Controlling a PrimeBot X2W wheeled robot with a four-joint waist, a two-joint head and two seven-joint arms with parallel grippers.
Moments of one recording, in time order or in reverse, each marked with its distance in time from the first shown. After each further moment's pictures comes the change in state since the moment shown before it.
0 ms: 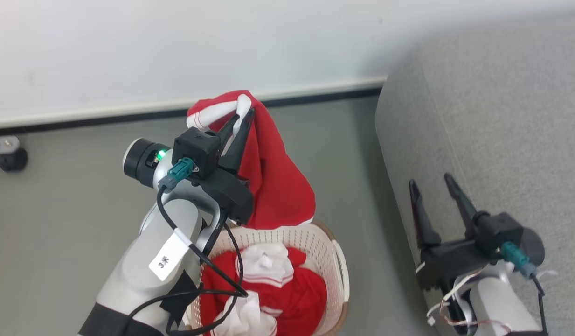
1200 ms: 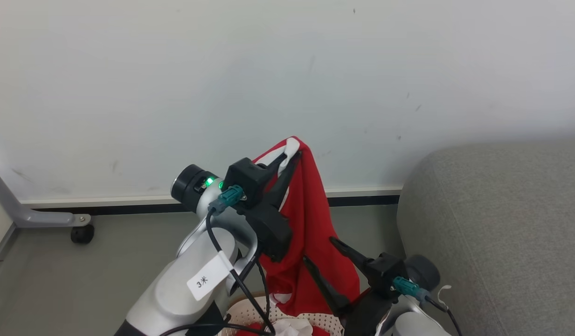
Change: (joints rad) left arm 0.059 -0.013 -0.168 -0.063 -0.076 0.006 0.090; right arm -0.061 0.018 0.503 0.187 0.136 0.054 0.000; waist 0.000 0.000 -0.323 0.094
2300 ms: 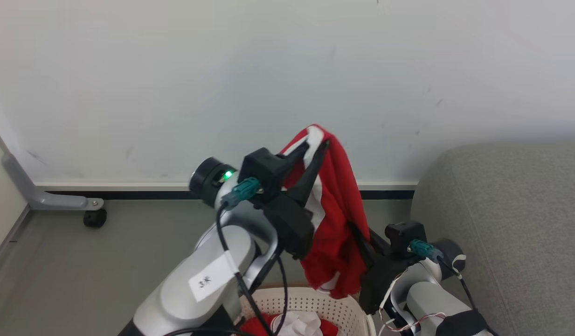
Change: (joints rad) left arm -0.015 0.019 -0.105 -0.187 -0.141 0.103 0.079; right arm -0.177 0.000 0.049 0.260 0.193 -0.099 0.000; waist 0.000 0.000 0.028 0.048
